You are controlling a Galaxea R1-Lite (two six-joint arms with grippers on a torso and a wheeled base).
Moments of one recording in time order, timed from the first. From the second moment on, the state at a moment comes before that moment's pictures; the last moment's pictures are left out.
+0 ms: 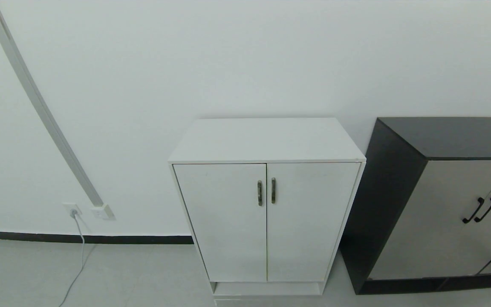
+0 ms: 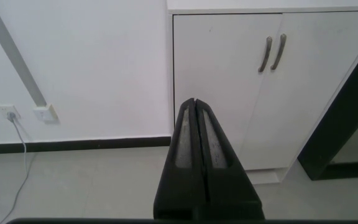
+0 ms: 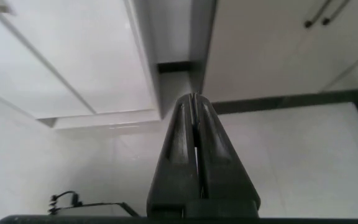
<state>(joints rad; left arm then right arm) -0.01 0.00 0.00 0.00 -0.01 0.01 0.00 0.82 0.00 -0.51 -0.06 0.03</state>
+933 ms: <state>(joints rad) -0.01 0.00 0.00 0.00 -0.01 0.01 0.02 0.49 0.00 -0.13 0.16 0.03</state>
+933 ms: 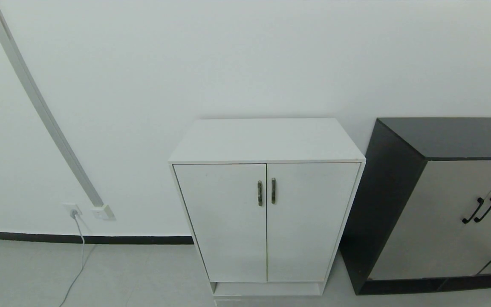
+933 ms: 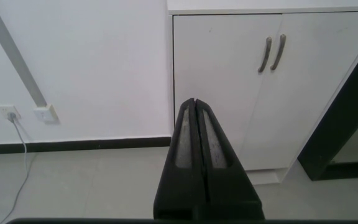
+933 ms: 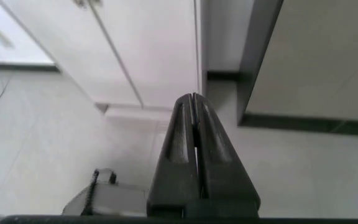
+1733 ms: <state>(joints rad) -0.01 0.00 0.00 0.00 -0.01 0.01 0.08 0.20 -0.01 -0.02 0.03 -0.02</state>
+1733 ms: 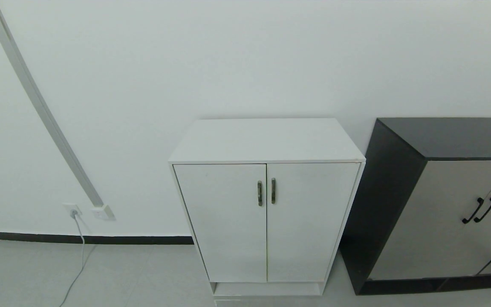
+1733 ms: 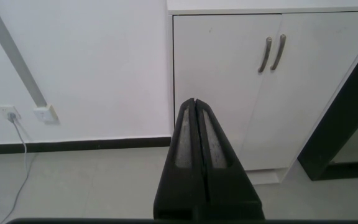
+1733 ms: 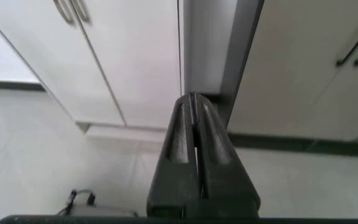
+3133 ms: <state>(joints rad) -0.01 0.00 0.00 0.00 -0.01 0.01 0.00 0.00 0.00 -0.01 -0.03 0.07</state>
